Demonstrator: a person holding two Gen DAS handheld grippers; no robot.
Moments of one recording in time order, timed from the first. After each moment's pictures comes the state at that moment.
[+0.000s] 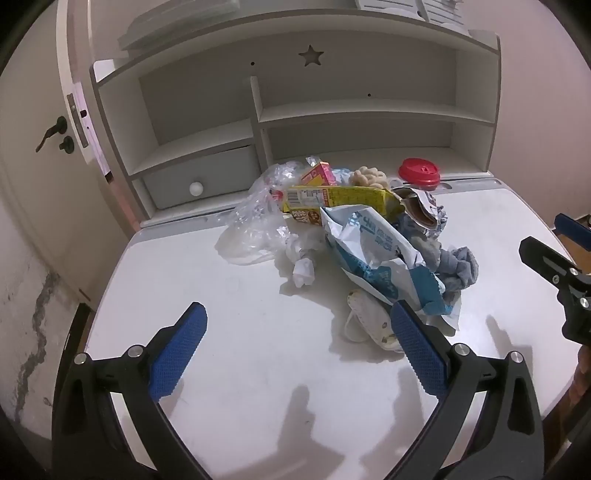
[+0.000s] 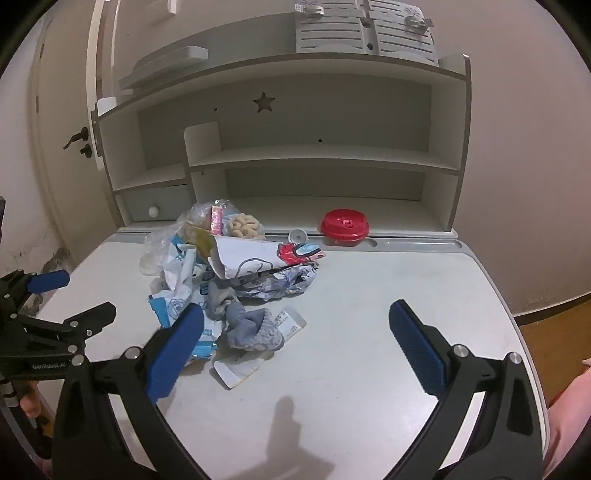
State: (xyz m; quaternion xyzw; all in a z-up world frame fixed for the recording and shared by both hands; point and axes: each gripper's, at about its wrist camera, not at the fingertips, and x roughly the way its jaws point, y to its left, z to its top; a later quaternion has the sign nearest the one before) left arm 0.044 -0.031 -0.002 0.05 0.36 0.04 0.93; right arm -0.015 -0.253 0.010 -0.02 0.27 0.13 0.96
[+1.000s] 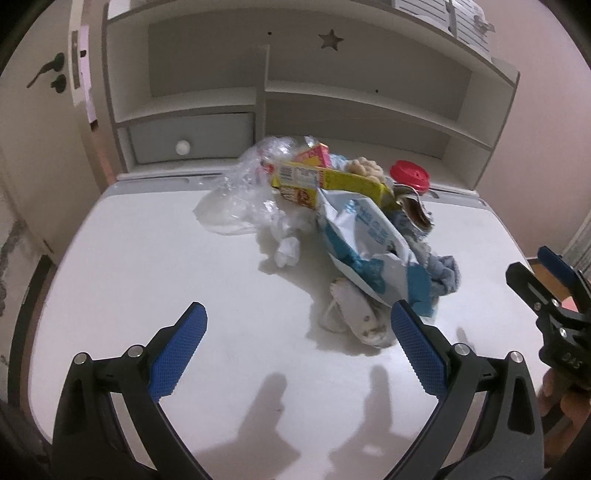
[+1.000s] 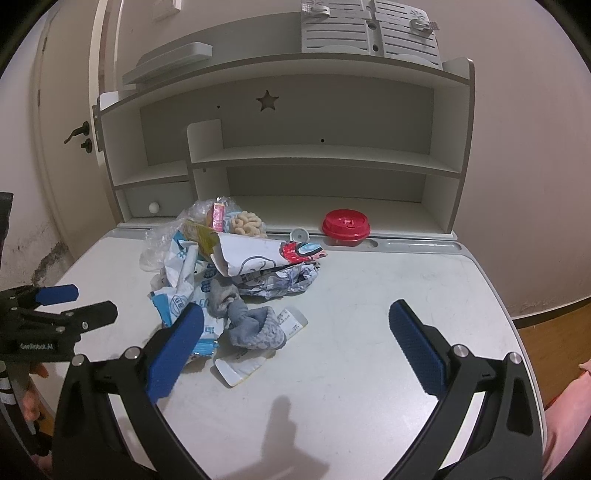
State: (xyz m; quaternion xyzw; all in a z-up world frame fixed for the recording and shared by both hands) left arm 0.037 -0.024 0.007 -0.05 0.40 0.00 0.91; right arm -0.017 -0.248 0.007 -0.02 0.27 0.13 0.96
